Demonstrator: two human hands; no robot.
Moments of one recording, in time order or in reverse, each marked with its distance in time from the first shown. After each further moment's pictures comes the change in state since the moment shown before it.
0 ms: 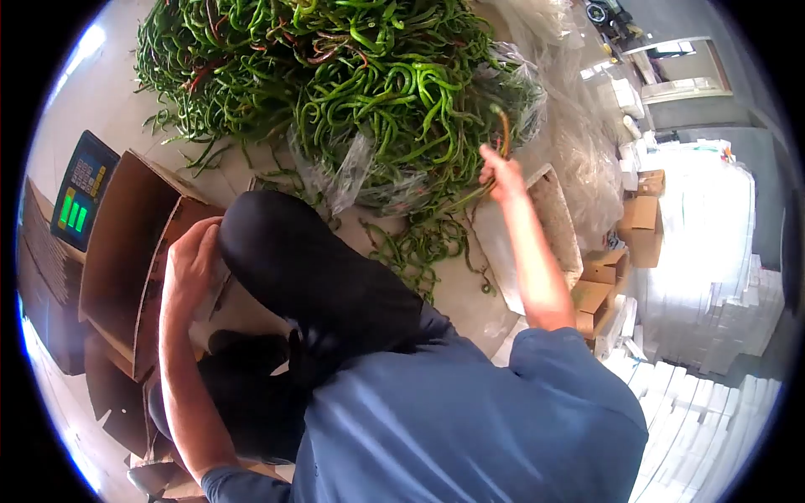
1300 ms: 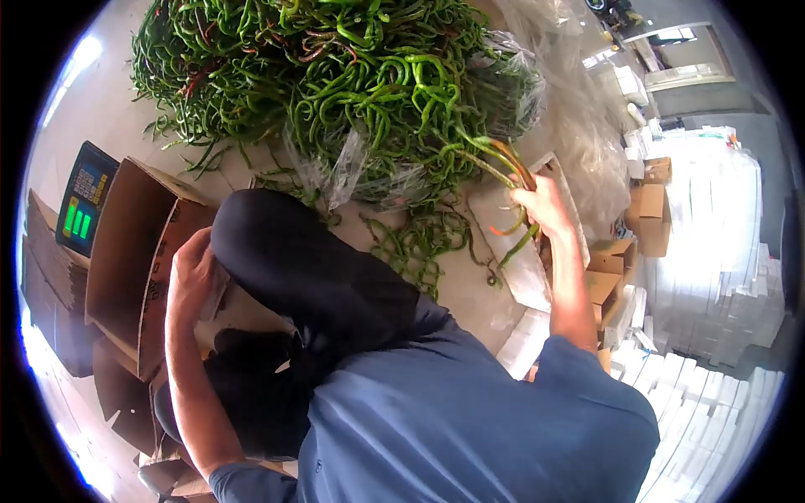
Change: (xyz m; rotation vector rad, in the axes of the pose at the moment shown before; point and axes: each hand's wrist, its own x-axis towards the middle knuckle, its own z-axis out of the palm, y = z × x) left_hand -0.006 -0.029 0.009 -0.084 -0.039 -0.030; right_hand -0.122 -0.072 -0.042 -0.779 -0.127 -0.073
